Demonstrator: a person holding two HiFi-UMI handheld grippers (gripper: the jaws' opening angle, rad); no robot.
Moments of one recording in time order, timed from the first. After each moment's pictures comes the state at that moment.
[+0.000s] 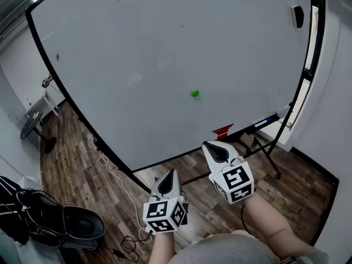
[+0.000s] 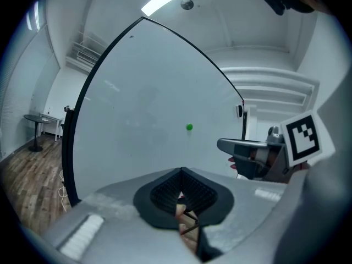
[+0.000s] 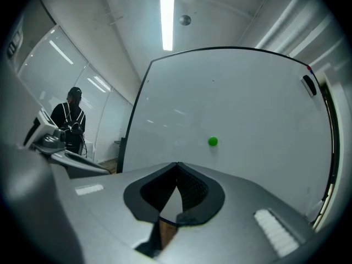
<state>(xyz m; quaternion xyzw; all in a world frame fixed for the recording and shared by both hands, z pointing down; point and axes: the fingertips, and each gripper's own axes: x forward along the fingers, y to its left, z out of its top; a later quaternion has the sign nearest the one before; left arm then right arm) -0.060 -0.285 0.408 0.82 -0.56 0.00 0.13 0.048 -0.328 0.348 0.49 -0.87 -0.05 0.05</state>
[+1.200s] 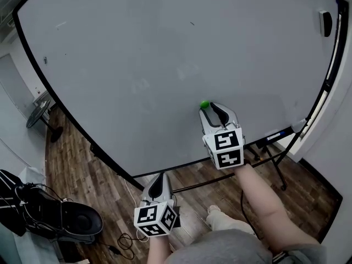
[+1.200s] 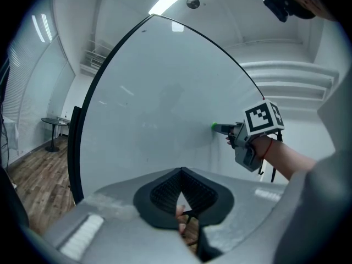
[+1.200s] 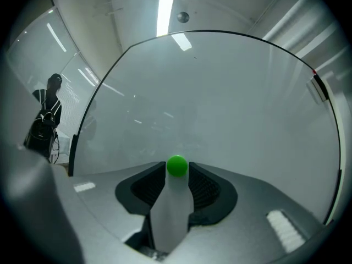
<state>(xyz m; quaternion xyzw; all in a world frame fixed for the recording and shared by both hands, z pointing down) -0.094 -0.356 0.425 0.77 -0.63 -0.01 0.14 0.060 -0.510 0.304 0.54 -0.84 -0.09 0.04</state>
